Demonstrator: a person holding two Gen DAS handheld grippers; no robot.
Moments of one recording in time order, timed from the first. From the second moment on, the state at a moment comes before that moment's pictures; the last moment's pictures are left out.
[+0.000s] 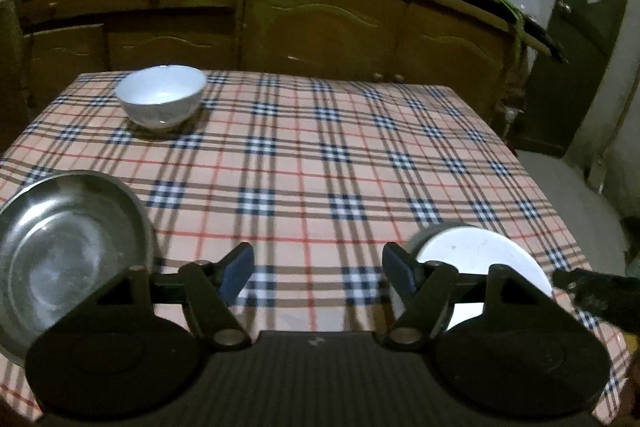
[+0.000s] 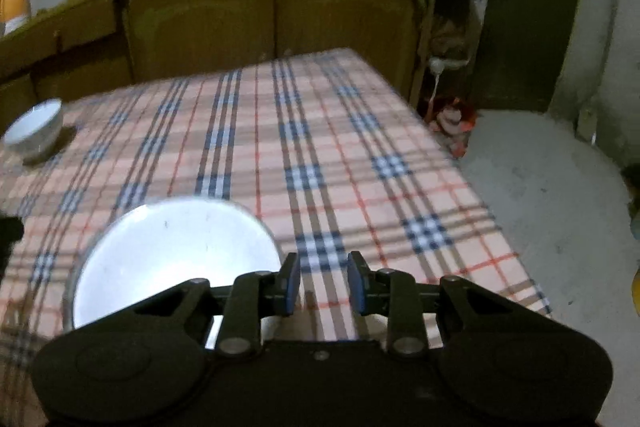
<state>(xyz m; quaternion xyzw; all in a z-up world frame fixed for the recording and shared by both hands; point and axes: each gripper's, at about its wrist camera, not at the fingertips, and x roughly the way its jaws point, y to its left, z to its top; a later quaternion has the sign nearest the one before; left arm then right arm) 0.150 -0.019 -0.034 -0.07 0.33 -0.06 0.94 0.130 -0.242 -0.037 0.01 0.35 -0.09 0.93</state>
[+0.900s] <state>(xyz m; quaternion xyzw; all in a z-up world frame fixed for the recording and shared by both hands) 0.205 0.098 0.001 -0.07 0.31 0.05 0.95 0.230 -0.063 0.020 0.02 0.31 0.12 0.94</state>
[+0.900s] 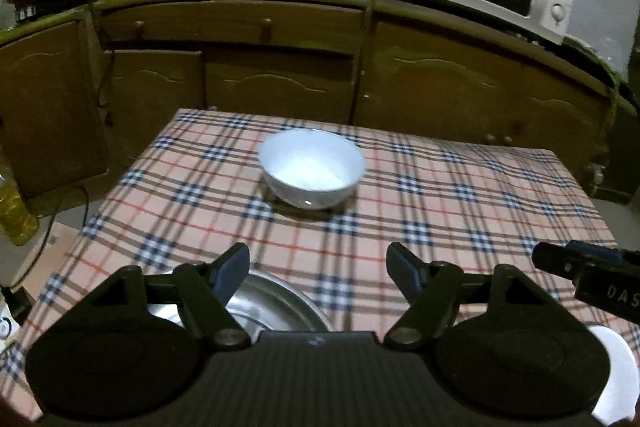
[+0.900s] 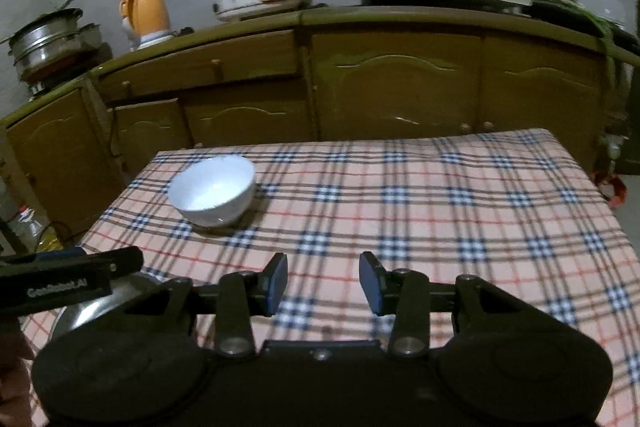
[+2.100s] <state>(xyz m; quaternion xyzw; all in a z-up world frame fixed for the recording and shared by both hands) 0.387 0.165 -0.059 -0.09 0.38 0.05 0.92 0.457 0.057 -0.077 0.09 0.42 0.19 0.88</state>
